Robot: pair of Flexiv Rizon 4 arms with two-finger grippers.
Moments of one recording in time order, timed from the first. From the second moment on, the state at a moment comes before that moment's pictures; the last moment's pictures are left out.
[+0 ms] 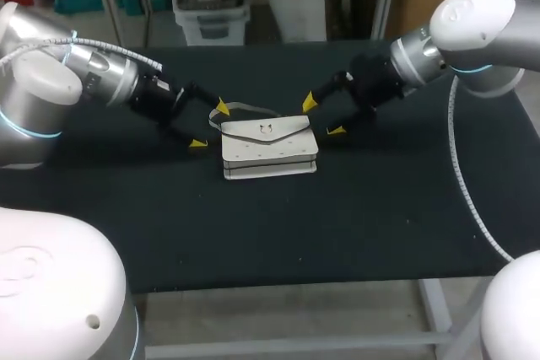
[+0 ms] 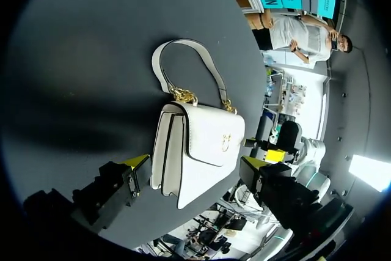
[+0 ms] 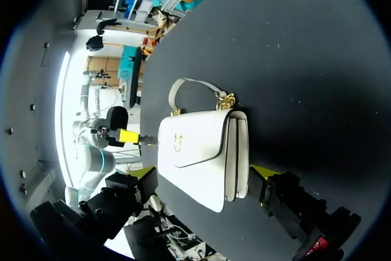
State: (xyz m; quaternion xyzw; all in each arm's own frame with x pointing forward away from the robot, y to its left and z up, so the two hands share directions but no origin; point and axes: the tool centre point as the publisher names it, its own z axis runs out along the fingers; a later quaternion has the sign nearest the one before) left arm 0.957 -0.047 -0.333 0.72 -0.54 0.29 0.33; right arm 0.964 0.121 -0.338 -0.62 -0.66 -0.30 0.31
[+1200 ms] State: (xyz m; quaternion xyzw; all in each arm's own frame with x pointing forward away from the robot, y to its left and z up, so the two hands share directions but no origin) left arm 0.945 -0.010 -0.311 0.75 -0.57 0.21 0.26; right arm 0.930 0.108 -0.325 -0.62 -0.70 -0.23 0.27
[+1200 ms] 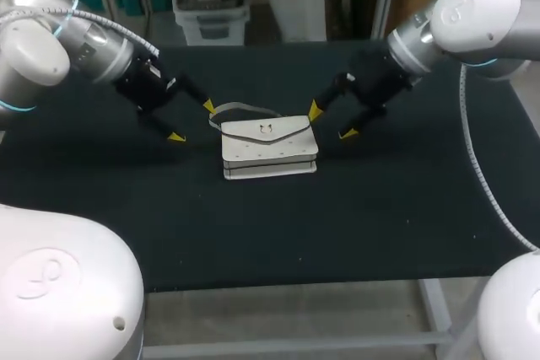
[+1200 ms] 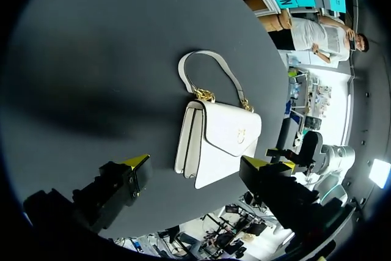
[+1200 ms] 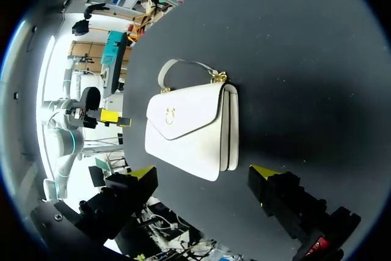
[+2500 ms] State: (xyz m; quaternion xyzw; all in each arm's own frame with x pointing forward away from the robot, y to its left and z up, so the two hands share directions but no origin) left arm 0.963 0.023 -0.314 0.76 -0.58 0.18 0.25; right arm 0.941 0.143 -0.371 -0.62 -0.69 -0.24 0.28
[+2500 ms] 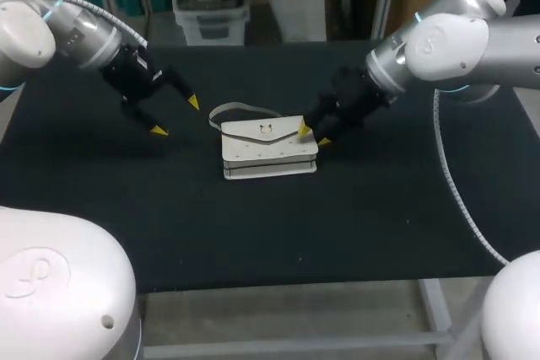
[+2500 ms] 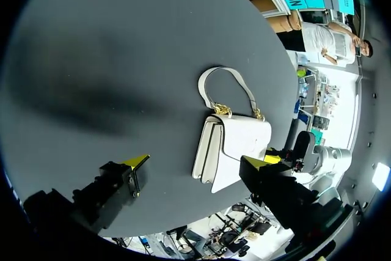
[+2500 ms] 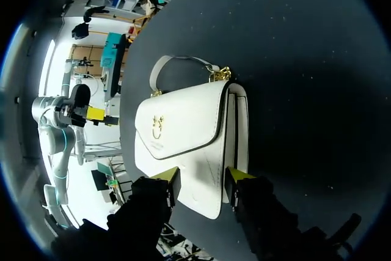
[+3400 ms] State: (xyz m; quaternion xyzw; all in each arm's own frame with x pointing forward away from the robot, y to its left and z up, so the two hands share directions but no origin) left arm 0.979 0.042 -0.321 0.76 -0.60 0.17 0.20; right arm 0.956 0.150 -0.380 -0.62 -0.69 -0.25 0.28
